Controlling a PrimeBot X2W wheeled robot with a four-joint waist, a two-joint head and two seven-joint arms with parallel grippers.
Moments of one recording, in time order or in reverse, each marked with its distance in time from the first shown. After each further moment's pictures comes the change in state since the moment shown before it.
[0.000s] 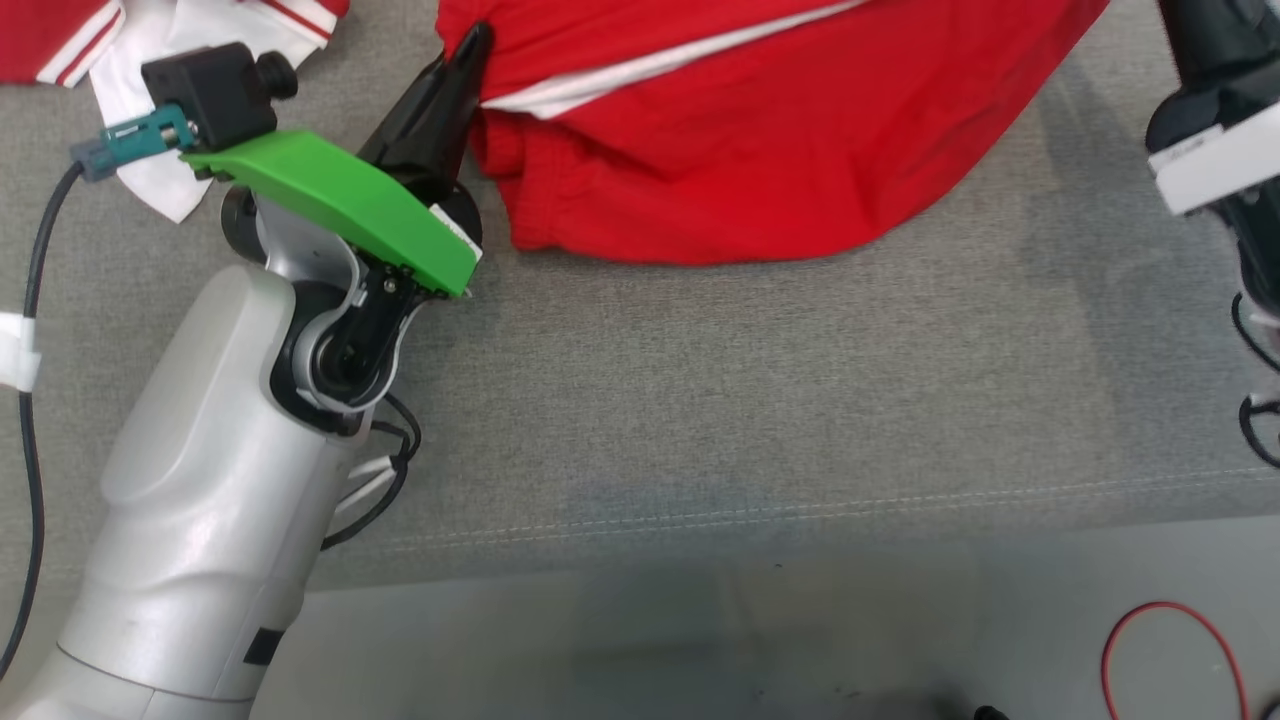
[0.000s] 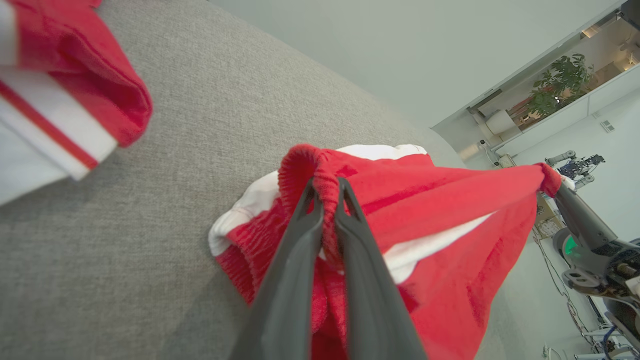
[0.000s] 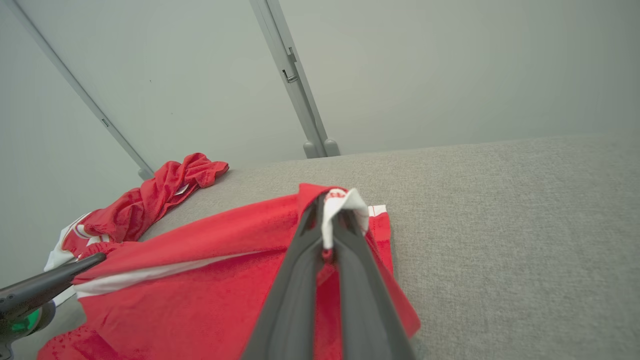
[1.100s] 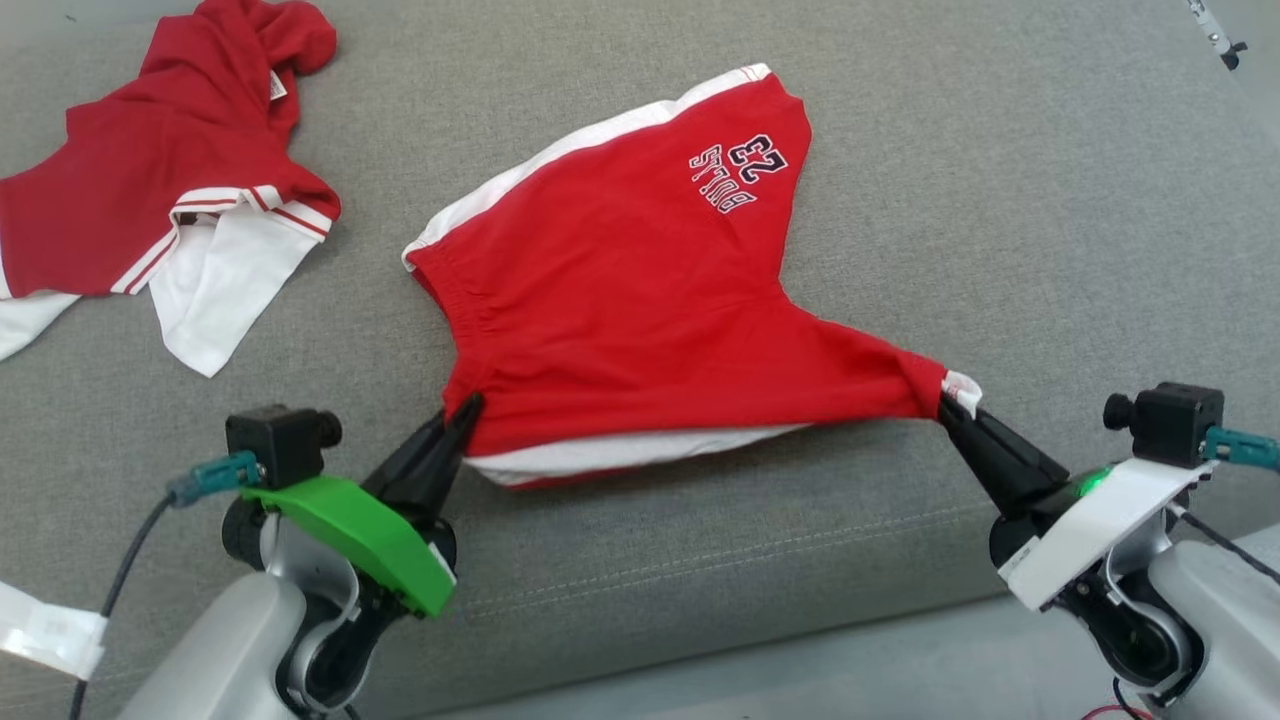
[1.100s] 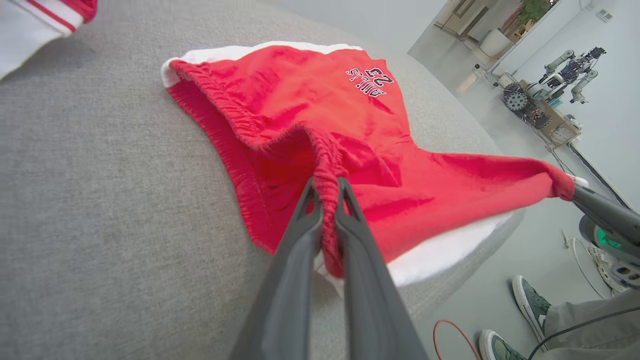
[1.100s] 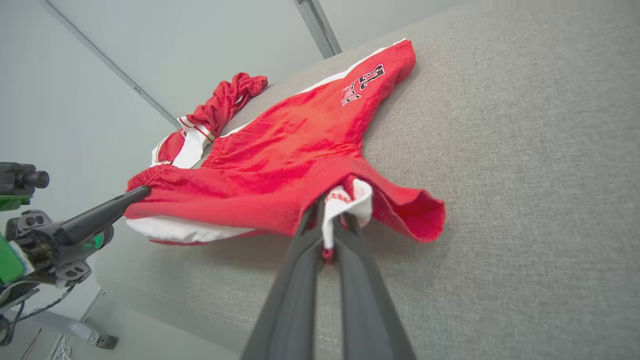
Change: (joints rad) left arm 0.481 0.170 -0.123 -0.074 0.104 -0.063 -0.096; right arm 0.536 0.036 0.186 -0.052 0.079 0.048 -0.019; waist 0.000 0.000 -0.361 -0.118
